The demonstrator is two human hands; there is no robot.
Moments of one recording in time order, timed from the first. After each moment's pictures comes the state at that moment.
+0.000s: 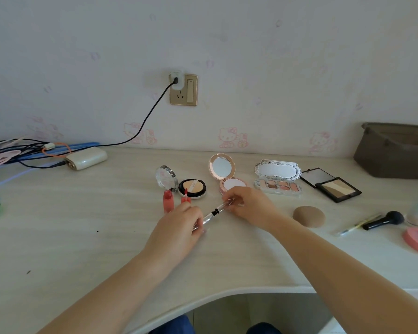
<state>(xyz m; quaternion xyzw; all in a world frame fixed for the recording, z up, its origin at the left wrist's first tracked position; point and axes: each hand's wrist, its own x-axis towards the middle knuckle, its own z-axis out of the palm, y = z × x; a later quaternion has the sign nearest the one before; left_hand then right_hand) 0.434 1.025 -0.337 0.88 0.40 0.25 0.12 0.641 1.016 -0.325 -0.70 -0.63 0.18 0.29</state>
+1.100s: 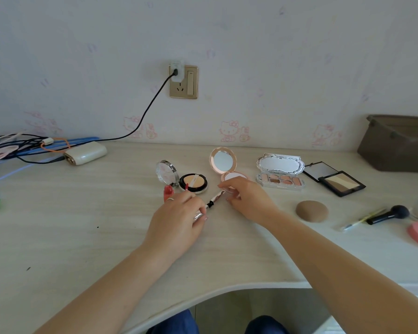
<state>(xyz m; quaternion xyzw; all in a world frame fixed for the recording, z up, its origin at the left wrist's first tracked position) 0.433 1.031 -0.339 0.87 0.39 0.31 0.04 0.633 1.025 -0.330 -0.69 -0.66 0.12 0.28</state>
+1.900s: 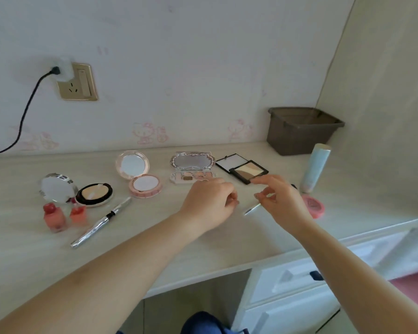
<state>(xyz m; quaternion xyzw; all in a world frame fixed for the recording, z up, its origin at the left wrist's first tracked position) 0.653 0.978 -0.307 0.95 0.19 0.24 0.11 0.806 0.863 -0.318 -0.75 -0.52 0.00 0.41</state>
